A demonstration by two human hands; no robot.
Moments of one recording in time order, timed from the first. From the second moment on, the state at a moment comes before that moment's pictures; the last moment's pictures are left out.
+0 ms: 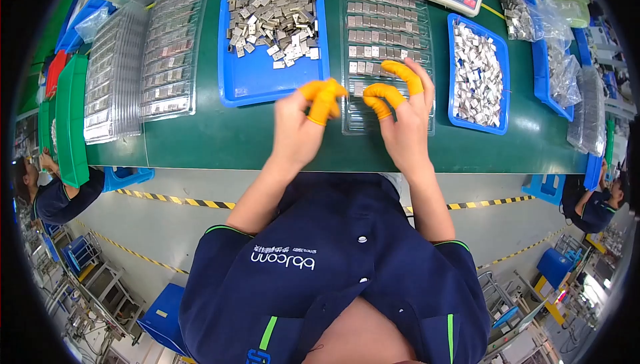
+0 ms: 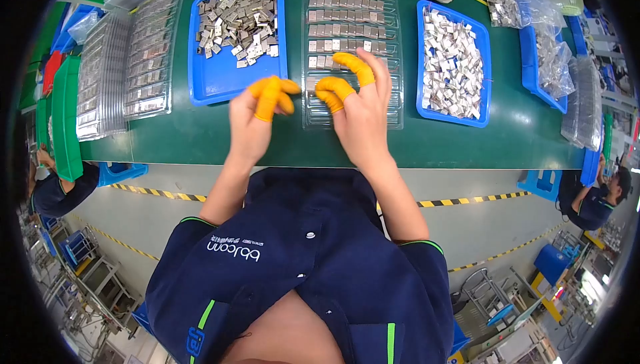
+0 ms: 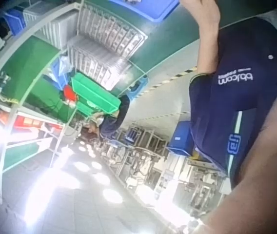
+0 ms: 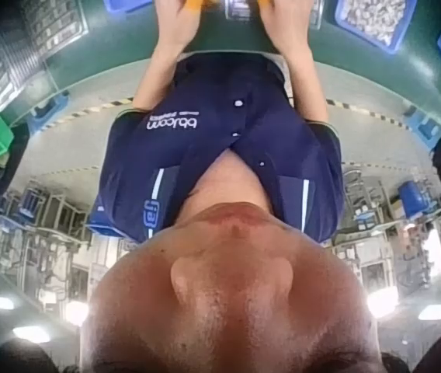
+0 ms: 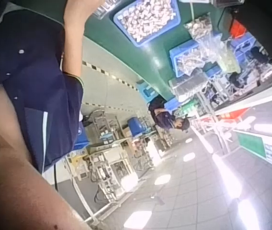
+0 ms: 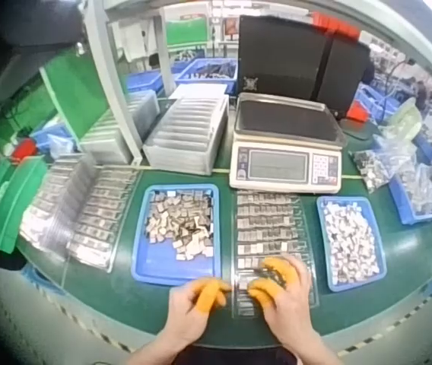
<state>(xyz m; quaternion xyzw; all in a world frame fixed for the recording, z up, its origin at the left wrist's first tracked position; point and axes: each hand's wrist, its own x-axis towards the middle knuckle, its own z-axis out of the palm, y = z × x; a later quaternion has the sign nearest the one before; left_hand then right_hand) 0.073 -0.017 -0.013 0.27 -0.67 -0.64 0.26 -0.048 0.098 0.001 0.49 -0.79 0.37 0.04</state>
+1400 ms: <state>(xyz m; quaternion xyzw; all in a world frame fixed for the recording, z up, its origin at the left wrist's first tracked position) 0.078 -0.086 -0.012 0.35 -0.70 -0.54 0.30 -0.153 0.169 -0.007 0.23 -0.95 0.18 0.08</state>
